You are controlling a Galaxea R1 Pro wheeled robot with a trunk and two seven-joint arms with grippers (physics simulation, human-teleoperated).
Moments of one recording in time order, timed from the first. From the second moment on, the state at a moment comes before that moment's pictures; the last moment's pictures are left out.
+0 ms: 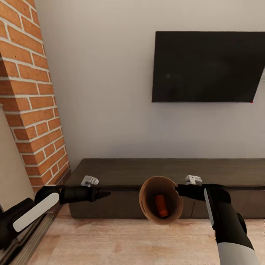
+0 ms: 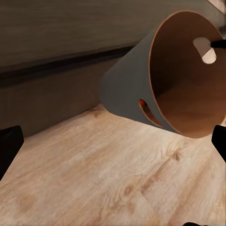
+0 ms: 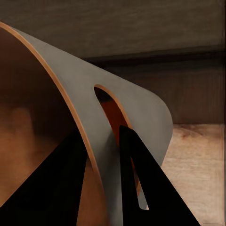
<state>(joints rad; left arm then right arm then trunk) -0.66 0.62 -0.77 -1.42 1.15 0.61 -0.25 -0.51 0.00 -0.27 -1.36 0.26 1.04 0.59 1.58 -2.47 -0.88</state>
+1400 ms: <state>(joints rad) -0.66 0.61 -0.77 -1.42 1.15 0.61 -0.25 -0.51 0.00 -0.27 -1.32 0.25 1.04 0.59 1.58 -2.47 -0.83</state>
